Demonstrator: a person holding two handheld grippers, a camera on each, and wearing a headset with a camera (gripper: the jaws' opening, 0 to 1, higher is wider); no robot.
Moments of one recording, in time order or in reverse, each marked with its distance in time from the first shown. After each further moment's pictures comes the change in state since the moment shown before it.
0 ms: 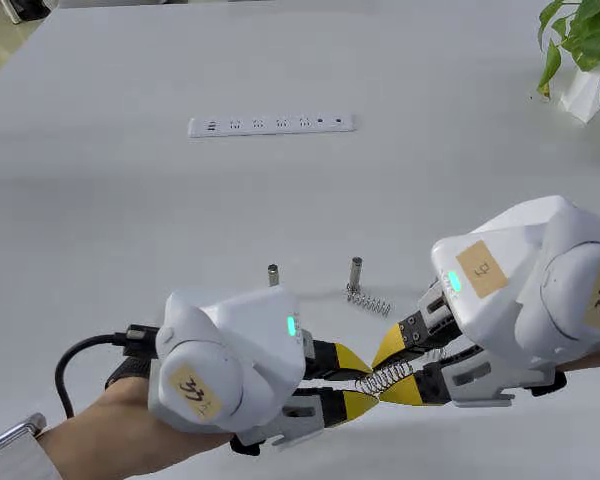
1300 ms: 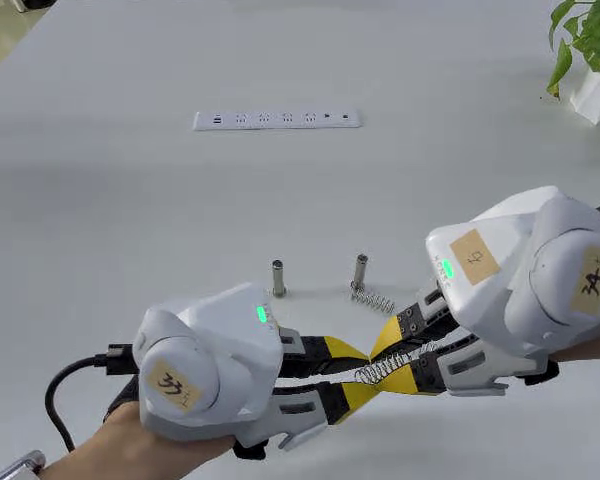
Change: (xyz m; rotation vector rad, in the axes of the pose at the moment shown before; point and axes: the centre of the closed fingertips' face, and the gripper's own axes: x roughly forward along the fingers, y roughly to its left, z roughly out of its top) left arm -0.005 0.016 -0.004 -0.234 -0.134 0.132; right arm 0.004 -0.009 0.000 0.013 0.015 0.006
